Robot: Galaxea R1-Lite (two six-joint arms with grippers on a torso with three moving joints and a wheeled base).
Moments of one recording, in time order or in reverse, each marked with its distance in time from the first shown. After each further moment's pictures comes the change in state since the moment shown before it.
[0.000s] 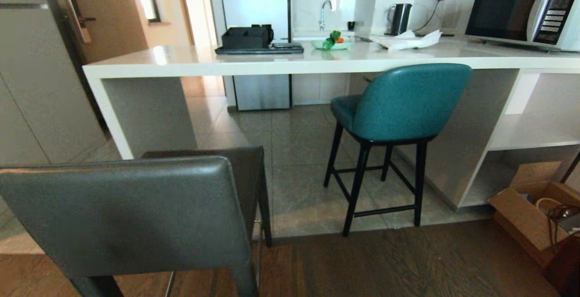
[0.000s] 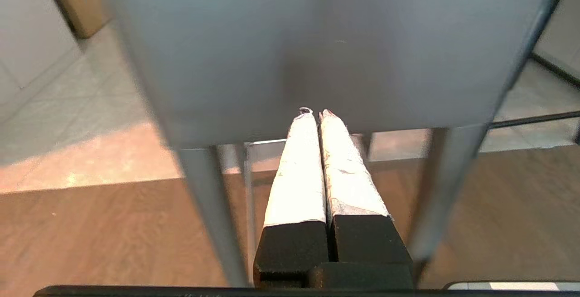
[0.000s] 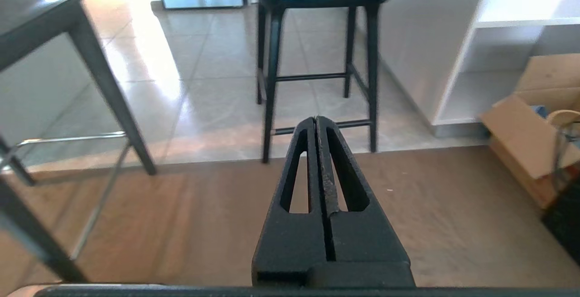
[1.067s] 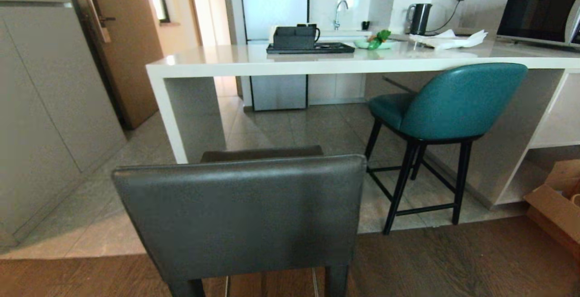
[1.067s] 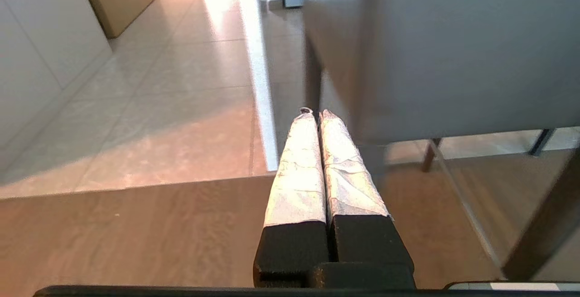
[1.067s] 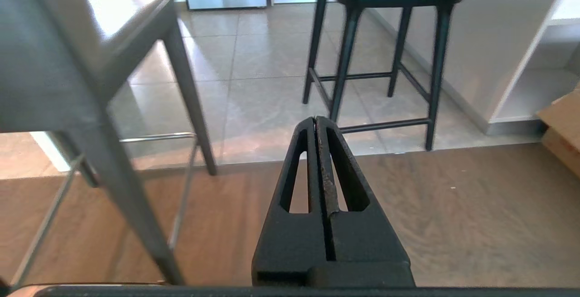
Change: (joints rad) left arm 0.000 0.000 0.000 0.001 0.000 0.000; right arm 0.000 0.000 0.000 0.000 -0.002 0.001
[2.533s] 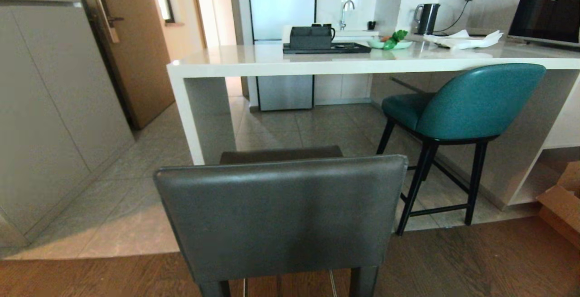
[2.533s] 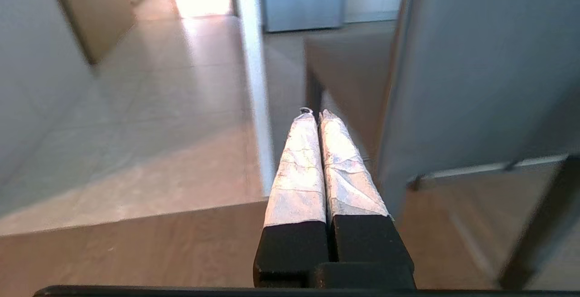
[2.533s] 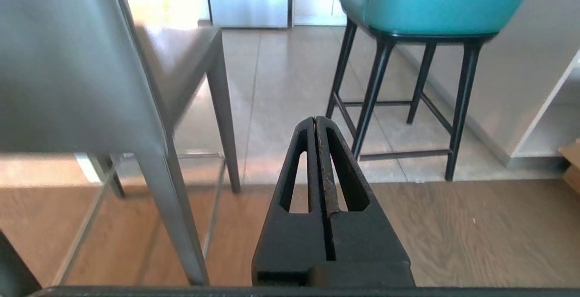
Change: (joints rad) left arm -0.002 0.148 -0.162 -0.044 -0.088 -0.050; right arm 0.000 0.096 -0.116 -0.032 0.043 -0.028
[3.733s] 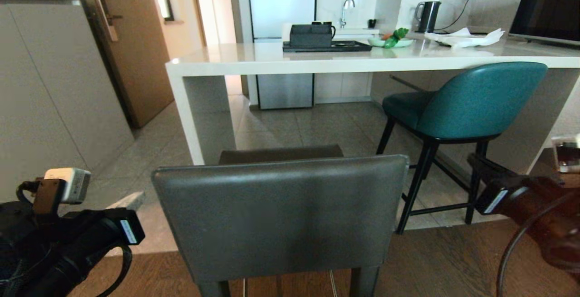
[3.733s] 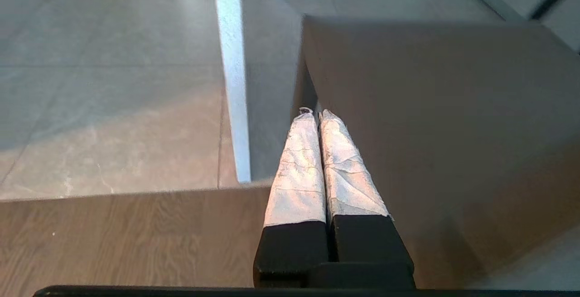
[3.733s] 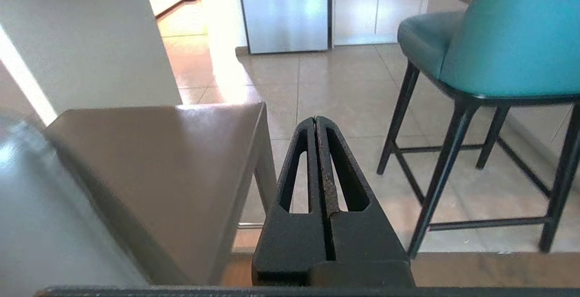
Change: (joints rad) left arm -0.205 1.378 0.070 -1.259 0.248 -0.128; right arm 0.334 1.345 -0.087 -1.303 -0.259 0.066
